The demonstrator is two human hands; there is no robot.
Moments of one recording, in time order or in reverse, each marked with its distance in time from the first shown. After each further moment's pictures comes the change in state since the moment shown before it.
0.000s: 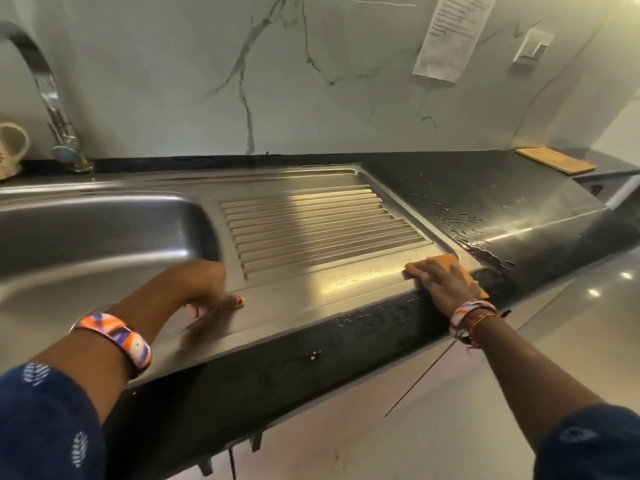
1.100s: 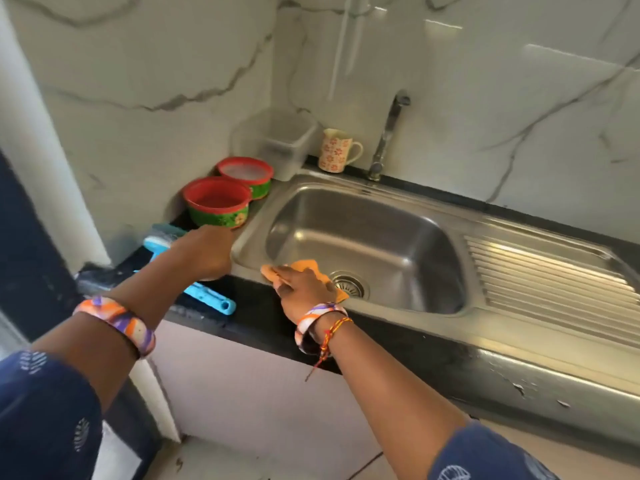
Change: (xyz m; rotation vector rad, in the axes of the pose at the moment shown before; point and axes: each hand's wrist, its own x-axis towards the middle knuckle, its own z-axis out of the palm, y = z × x) left_hand -0.253 -0.284 0.074 -0.119 0.503 -0.603; right_hand -0.275 -0.404 0.221 0.047 -0.454 -0.897
